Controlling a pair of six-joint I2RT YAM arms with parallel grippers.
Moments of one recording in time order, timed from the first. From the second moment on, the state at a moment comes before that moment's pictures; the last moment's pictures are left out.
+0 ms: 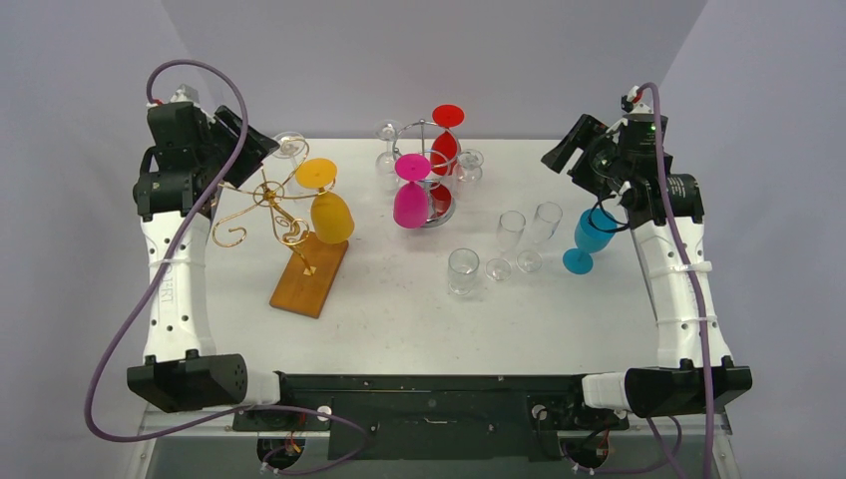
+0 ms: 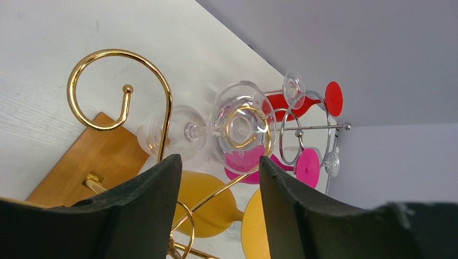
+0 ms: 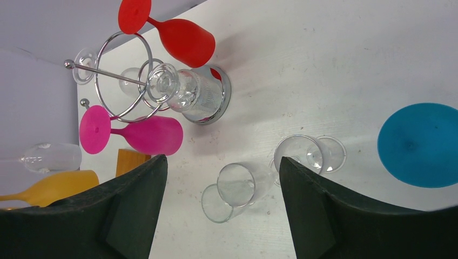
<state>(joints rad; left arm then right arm) 0.13 1.37 1.74 -0.85 0.19 -0.70 0.06 1.33 1.65 -0.86 -0.15 0.54</state>
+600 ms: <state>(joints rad) 0.18 1.41 1.61 -0.67 0.39 -0.83 0.06 1.30 1.64 -0.86 -0.15 0.54</state>
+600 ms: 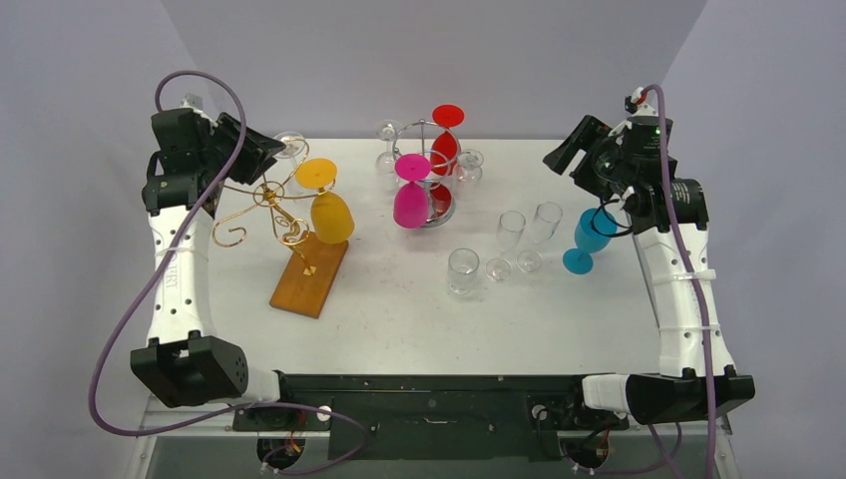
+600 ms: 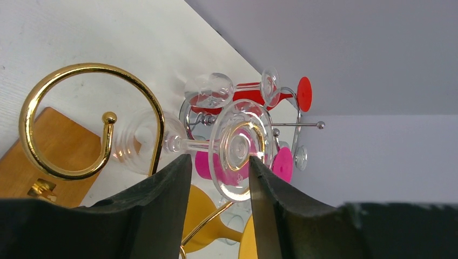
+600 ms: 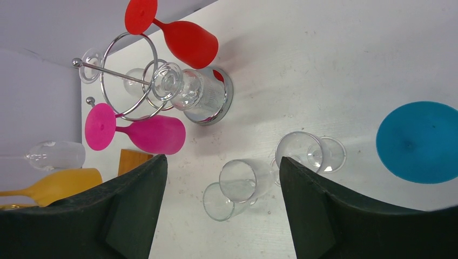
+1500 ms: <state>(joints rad) 0.21 1.42 1.56 -0.58 0.49 -0.92 0.06 1.30 1.64 -0.86 -0.14 0.54</state>
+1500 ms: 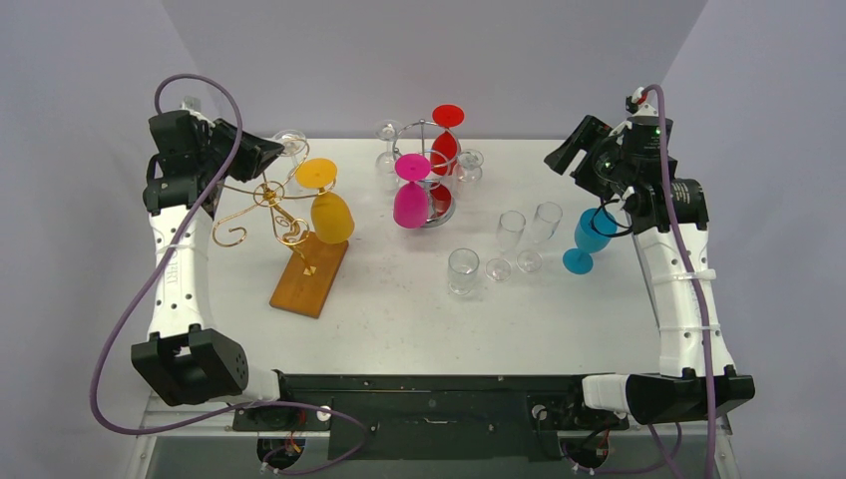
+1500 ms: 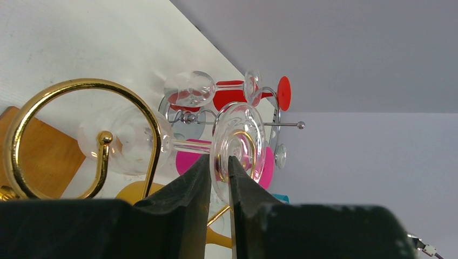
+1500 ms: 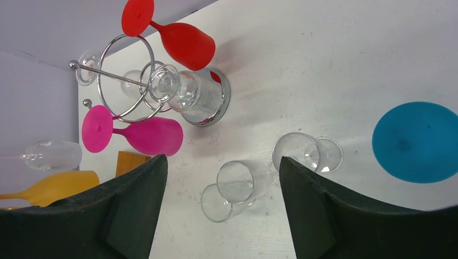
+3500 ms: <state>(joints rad) 0.25 1.41 1.43 -0.24 0.73 -1.20 0.06 1.28 1.62 -0.86 -0.13 0.54</state>
